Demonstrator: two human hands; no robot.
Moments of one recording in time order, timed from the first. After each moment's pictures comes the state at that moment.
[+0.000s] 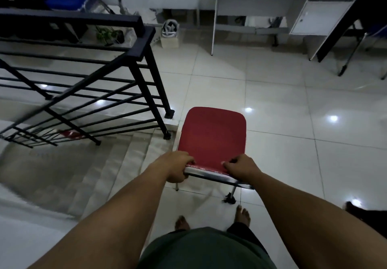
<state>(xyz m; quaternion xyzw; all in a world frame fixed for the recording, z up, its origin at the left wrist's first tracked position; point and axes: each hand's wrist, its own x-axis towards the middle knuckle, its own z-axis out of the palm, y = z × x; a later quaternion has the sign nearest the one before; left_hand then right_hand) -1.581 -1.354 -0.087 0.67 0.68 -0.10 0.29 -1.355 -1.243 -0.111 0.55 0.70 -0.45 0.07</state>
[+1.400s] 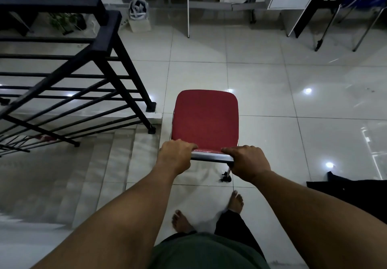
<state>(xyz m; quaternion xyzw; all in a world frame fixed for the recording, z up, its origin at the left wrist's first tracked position) -1.575 -1.293 -0.109 0.68 0.72 -0.06 0.10 -1.349 -1.223 -0.104 0.41 0.90 -0.10 0.05</state>
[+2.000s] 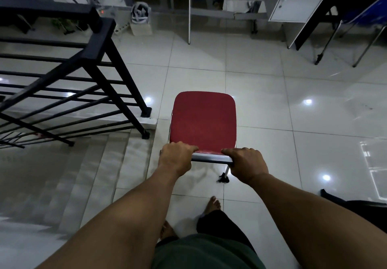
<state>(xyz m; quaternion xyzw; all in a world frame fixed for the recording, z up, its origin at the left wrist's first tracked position) -1.540 -1.226 -0.103 0.67 0.74 -0.05 0.09 -1.324 -1.147 -0.106 0.41 0.91 -0.09 0.03</state>
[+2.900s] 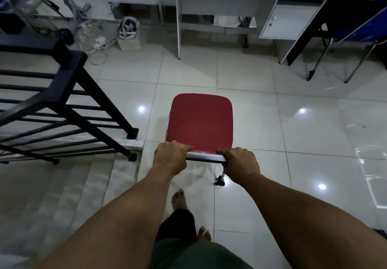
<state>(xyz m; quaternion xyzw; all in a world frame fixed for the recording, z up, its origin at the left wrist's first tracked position) -1.559 -1.040 -0.104 0.66 0.75 -0.05 0.09 -1.347 -0.968 -0.110 0.45 0.89 -0.09 0.03</state>
